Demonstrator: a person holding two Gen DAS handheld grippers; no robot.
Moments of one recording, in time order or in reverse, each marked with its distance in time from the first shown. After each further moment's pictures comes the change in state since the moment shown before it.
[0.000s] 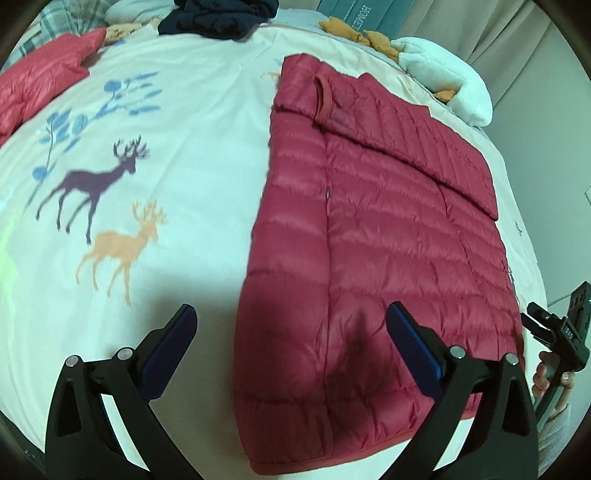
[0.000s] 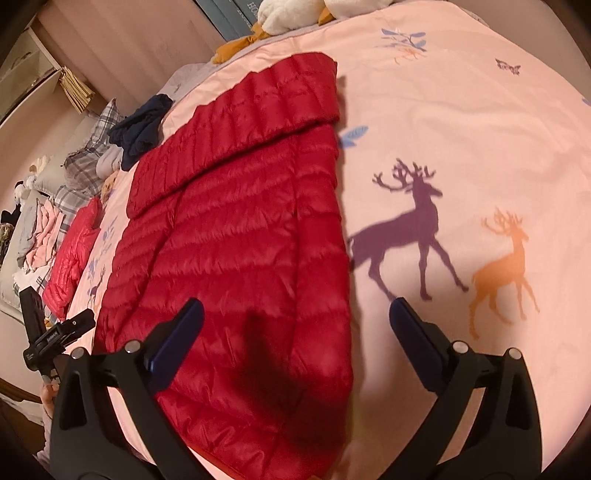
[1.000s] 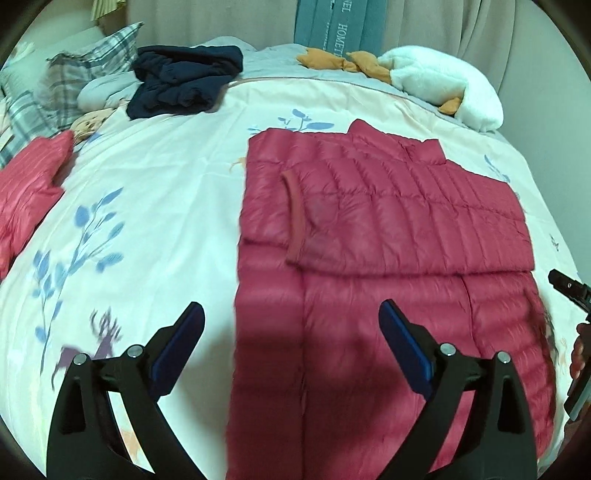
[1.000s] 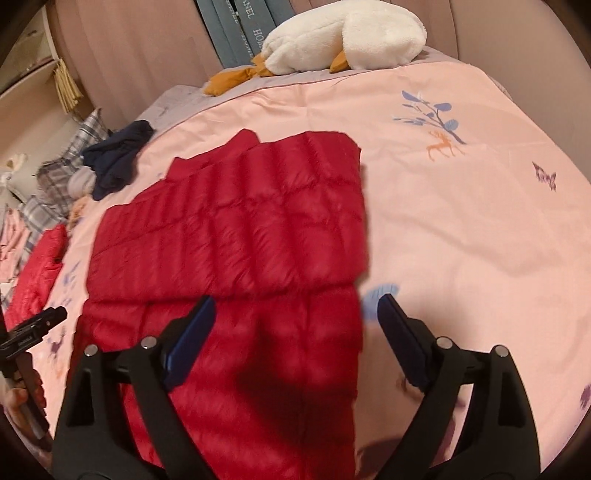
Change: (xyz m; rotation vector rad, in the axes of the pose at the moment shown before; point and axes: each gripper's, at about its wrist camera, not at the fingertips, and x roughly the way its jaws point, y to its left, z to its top) left arm 0.026 -0.059 0.114 0.178 -0.152 0.164; right arm 0.045 0.034 0.119 -0.108 -0.159 -0.112
